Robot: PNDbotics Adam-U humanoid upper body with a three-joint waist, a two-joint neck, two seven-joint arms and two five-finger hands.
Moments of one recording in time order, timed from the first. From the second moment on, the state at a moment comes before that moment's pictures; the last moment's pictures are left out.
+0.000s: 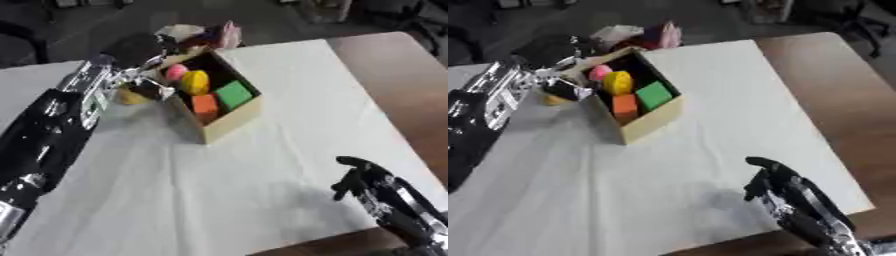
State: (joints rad) left arm -0.92 0.51 -0.23 -1.04 -1.02 -0.25 -0.16; right arm -0.12 -0.15 0.10 -1.70 0.02 -0.20 0.45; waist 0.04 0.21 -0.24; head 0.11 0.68
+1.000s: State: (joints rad) left arm -0.93 0.54 -0.12 -0.81 -1.12 -0.12 -0.20; right arm -0.13 -0.15 0.11 -1.70 0.02 -0.20 0.45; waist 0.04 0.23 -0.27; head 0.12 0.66
